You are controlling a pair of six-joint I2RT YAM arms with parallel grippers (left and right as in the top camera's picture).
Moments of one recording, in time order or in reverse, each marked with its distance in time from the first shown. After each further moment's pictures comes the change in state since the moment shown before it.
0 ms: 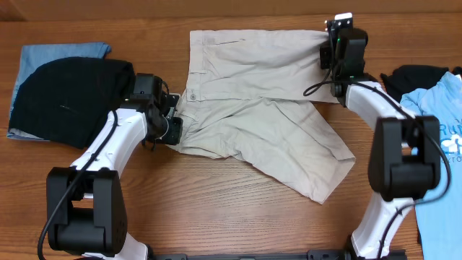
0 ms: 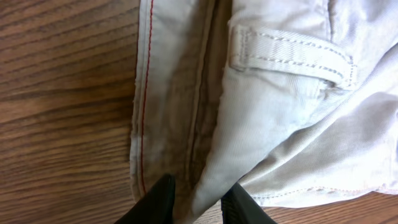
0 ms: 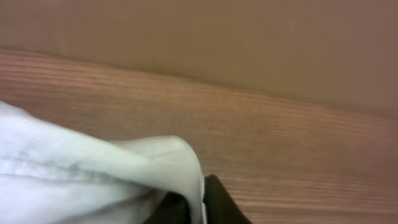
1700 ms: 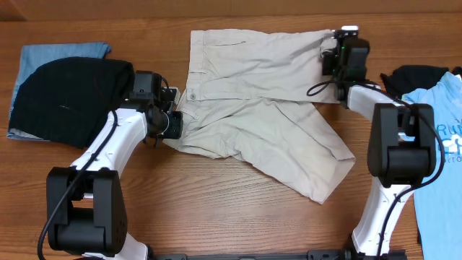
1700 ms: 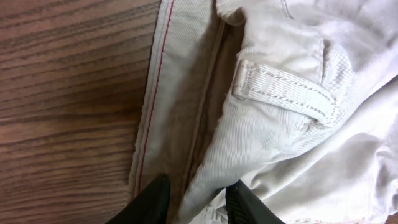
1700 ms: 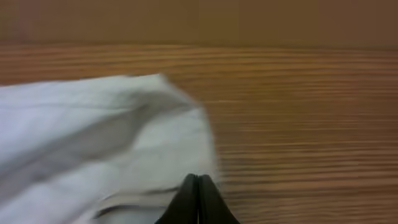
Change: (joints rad) left arm 0.000 0.000 0.001 0.079 0.006 -0.083; right arm -0.059 0.096 0.008 0.047 -0.080 0.148
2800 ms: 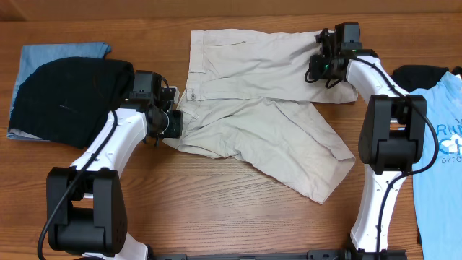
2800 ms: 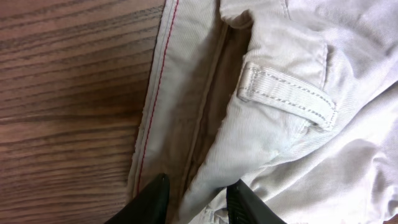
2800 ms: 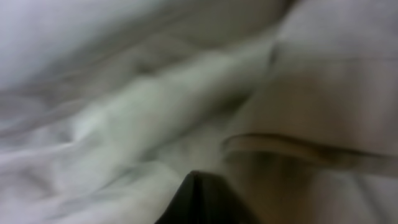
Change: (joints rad) left arm 0.000 0.000 0.000 0.009 0.000 -0.026; right arm 0.020 0.149 0.425 -0.785 -0.285 0.014
